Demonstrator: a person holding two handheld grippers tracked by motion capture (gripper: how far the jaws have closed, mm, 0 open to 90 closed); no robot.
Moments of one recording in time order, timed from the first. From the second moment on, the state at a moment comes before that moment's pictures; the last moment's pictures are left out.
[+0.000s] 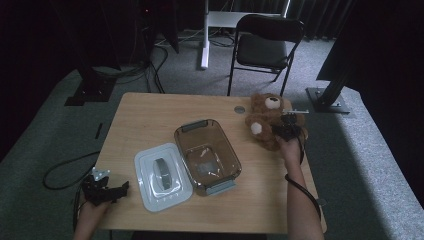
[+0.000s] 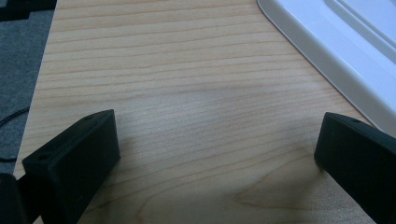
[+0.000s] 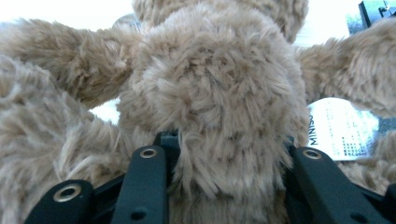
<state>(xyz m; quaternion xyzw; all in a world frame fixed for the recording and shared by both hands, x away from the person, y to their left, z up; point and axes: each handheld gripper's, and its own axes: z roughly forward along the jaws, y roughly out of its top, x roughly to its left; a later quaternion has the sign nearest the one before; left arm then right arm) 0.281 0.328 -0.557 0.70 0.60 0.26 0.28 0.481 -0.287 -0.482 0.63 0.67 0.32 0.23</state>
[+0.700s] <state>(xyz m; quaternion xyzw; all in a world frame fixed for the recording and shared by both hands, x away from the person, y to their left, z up) 0.281 0.328 -0.557 0.70 0.60 0.26 0.28 0.426 -0.282 -0.438 0.58 0.70 0.33 0.27</state>
